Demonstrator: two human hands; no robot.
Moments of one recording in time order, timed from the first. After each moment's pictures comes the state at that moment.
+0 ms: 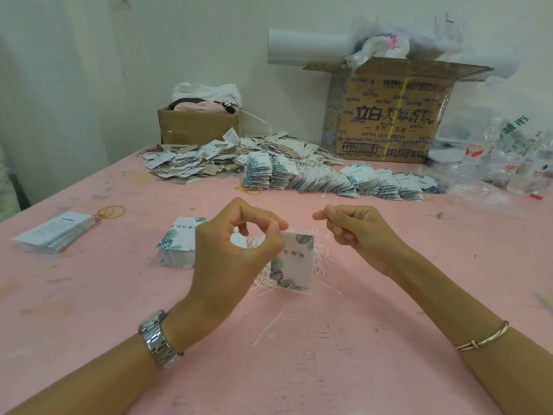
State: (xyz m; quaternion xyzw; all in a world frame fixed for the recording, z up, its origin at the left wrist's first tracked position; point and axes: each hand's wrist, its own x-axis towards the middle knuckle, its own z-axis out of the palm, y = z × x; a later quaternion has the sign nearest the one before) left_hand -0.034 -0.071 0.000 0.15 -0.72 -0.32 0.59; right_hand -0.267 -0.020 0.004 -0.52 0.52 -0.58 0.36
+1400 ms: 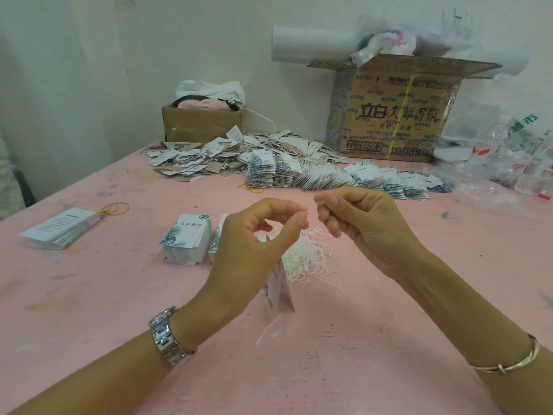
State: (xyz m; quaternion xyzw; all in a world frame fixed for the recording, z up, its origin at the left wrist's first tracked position) left_hand -0.045 -0.064 0.009 0.14 -0.72 -0.45 0.51; right_hand -0.218 0.003 0.039 -0.54 0.41 -0.64 0.37
